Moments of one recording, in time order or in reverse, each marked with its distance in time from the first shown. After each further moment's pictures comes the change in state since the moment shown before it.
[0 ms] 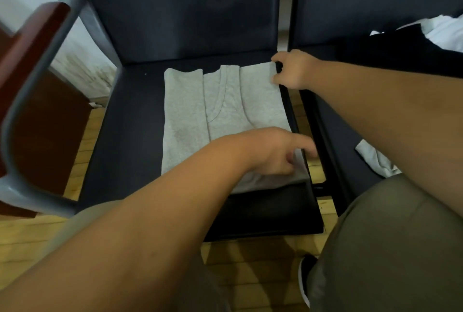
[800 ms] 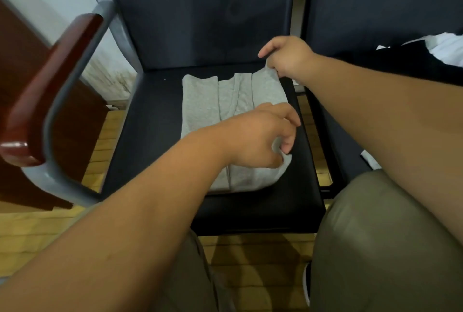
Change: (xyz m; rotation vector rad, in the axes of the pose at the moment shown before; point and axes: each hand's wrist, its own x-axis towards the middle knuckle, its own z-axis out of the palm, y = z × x) left_hand -0.070 0.000 -0.031 0.081 0.284 0.093; right_hand -0.012 -0.068 -0.022 0.645 0.190 0.039
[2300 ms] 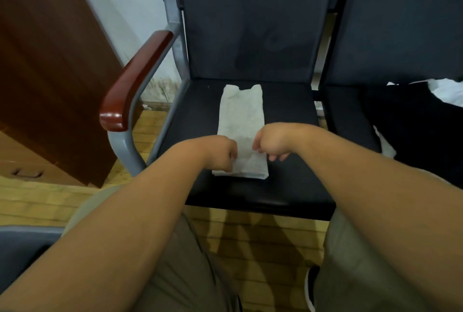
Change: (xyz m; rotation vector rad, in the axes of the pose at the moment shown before) left_hand -0.129 -0.061 0.018 0.129 -0.137 -0.594; right_hand -0.184 -0.057 0.081 -0.645 -0.668 0.087
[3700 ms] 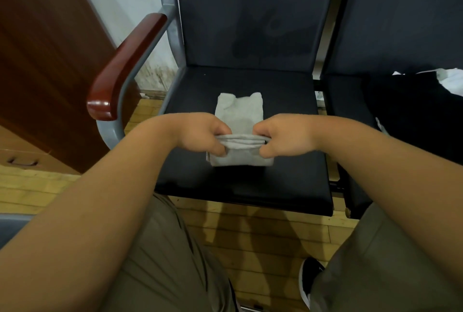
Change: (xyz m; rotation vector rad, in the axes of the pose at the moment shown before) left_hand -0.035 0.000 -0.040 -0.258 -0.083 0.102; right_hand -0.044 0.023 -0.014 -0.229 0.033 -0.375
